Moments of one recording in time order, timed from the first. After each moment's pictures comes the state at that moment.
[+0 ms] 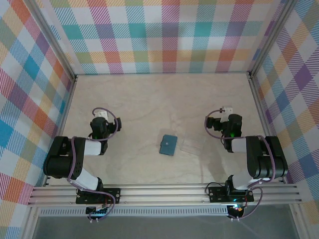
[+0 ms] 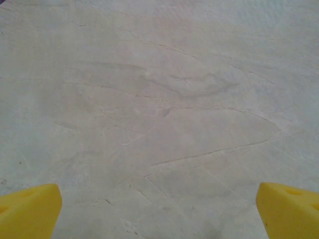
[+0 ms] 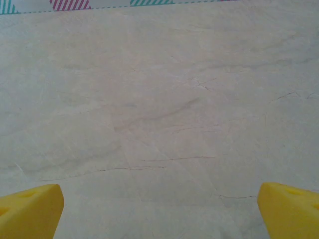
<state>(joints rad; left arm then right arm) -0.07 1.55 0.39 0.69 -0.16 -0.13 0.00 1.52 0.40 0.69 -0.14 0.02</state>
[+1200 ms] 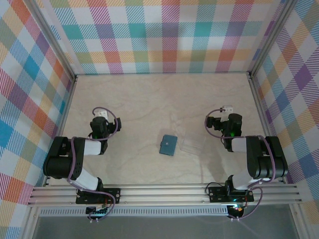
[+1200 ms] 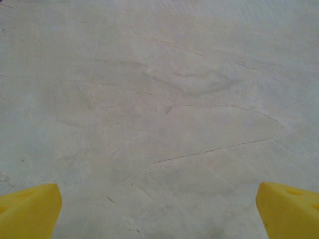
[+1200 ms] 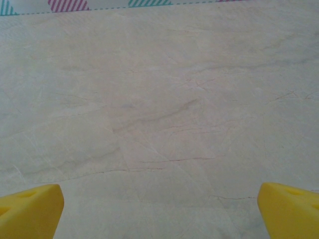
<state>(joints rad) -0.07 1.53 0.41 0.62 -0.17 -0.13 0.00 1.51 0.42 0.64 -0.12 0.04</state>
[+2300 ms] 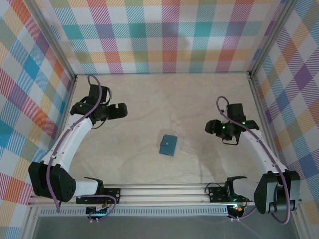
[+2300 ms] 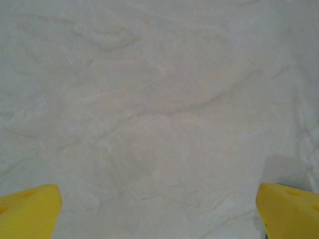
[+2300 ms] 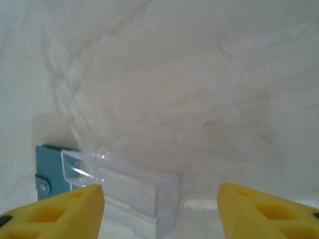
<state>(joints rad) -0.21 1.31 1.22 -0.88 0.00 -0.32 0.12 1.16 0.82 -0.74 -0.26 0.43</state>
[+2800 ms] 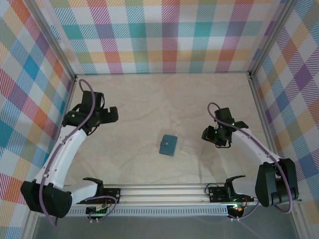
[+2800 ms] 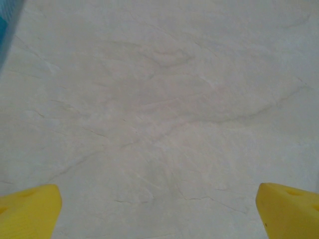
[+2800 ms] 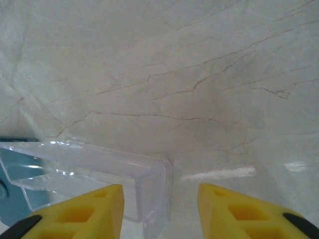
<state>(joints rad) -0.21 1.13 1.15 -0.90 -0.22 -0.28 0.24 1.25 0.76 -0.71 -0.16 0.57</state>
